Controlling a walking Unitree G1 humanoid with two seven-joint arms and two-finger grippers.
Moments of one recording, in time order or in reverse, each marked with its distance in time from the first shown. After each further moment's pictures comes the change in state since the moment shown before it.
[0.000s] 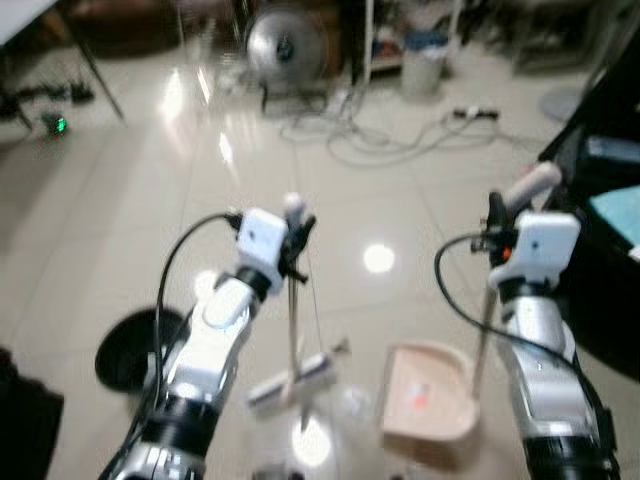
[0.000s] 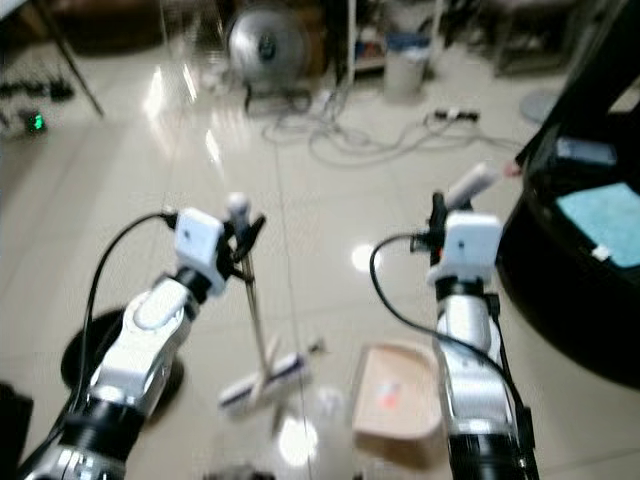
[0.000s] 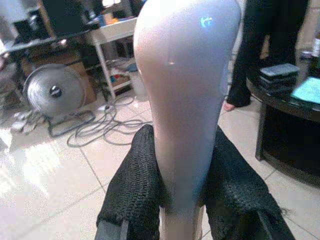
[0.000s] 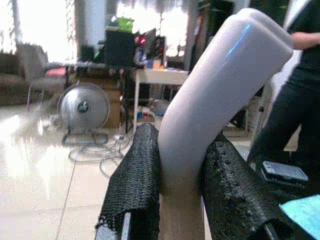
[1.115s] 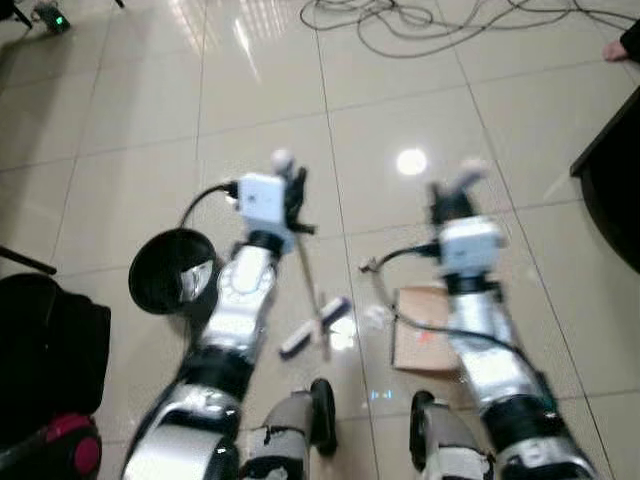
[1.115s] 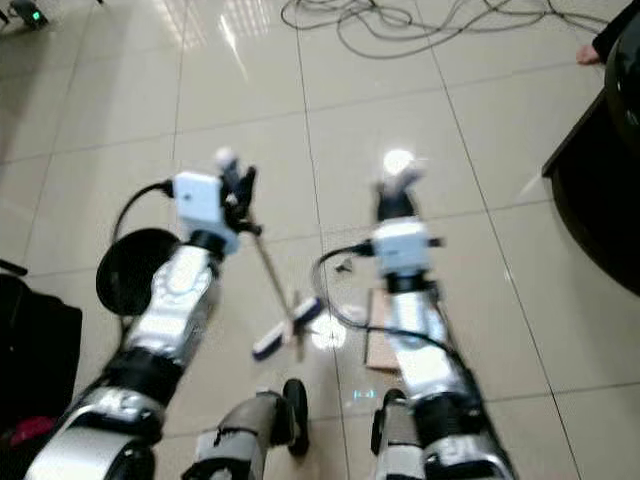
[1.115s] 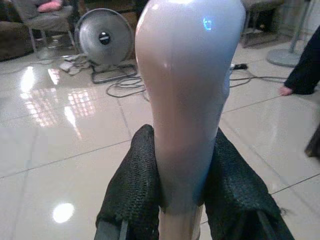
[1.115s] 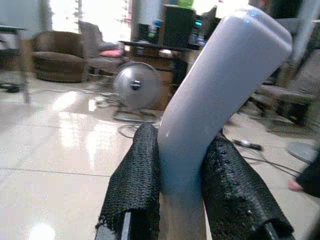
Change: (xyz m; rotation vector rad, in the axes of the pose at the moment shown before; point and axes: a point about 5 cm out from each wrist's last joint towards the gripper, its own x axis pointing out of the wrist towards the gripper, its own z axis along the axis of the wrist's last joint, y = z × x) left arm 0.046 -0.006 0.019 -0.101 -0.148 0.199; right arm 0.009 0.066 -0.008 -0.046 -0.222 0.156
